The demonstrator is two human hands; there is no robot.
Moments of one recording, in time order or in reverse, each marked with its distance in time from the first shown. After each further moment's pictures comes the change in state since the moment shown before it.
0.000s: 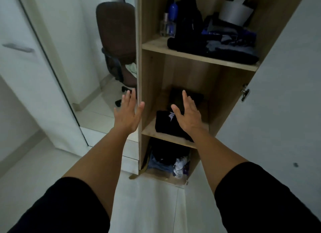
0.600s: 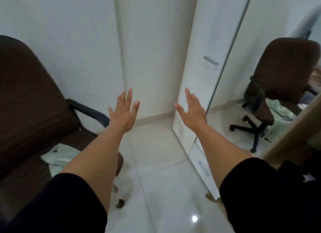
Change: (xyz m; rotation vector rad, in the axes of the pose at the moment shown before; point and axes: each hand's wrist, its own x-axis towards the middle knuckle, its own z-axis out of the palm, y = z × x) left_hand -0.334 -0.170 -0.266 0.272 0.480 -0.783; right_hand -0.167 -0.326 0.140 0.134 -0.427 -0.800
